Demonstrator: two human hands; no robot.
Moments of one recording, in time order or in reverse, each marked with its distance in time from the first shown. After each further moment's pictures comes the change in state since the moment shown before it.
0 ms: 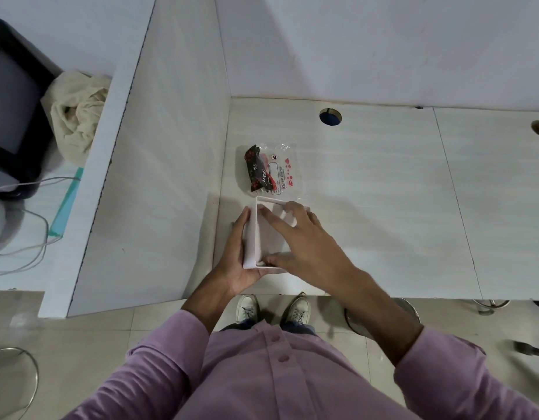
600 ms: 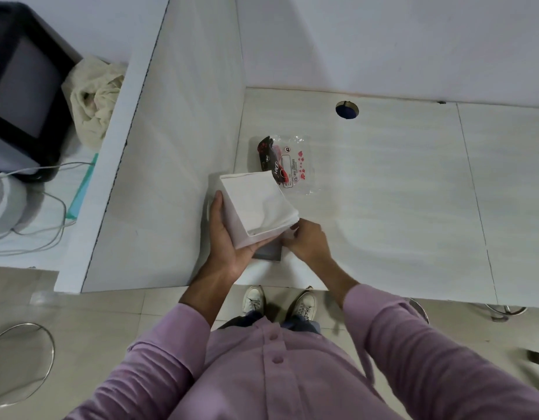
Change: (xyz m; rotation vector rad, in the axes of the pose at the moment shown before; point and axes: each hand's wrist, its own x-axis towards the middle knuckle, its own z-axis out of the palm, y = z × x) left_hand 0.002 0.013 -0.017 -0.218 0.087 0.303; right_hand 0.063 0.057 0.104 0.373 0.017 0.520
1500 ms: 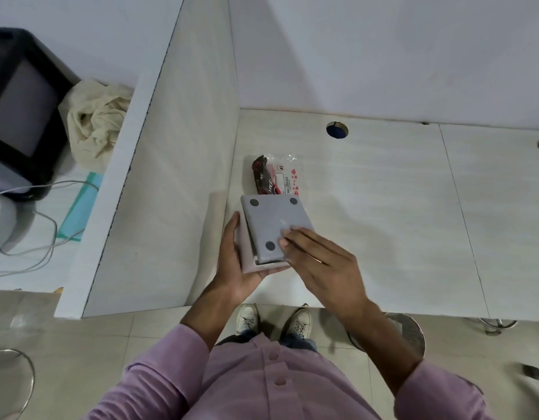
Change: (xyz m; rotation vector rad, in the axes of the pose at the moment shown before) left_hand -0.009 -0.009 0.013 0.059 -0.113 -0.219; right_hand -0.088 -0.007 -0.065 -0.245 0.708 -1.160
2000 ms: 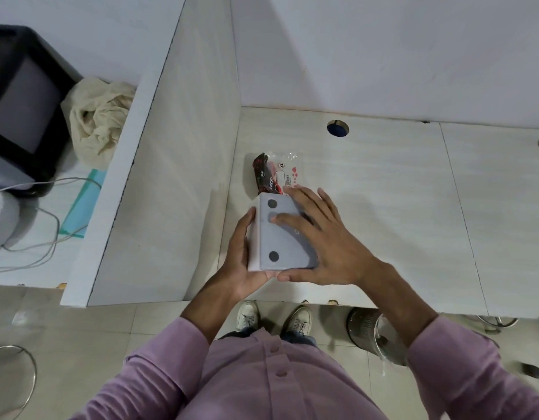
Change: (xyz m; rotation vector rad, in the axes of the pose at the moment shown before) left_hand -0.008 0.000 0.014 0.071 -0.099 -0.045; right_hand 0.043 0.027 -0.017 0.176 -0.504 0.066
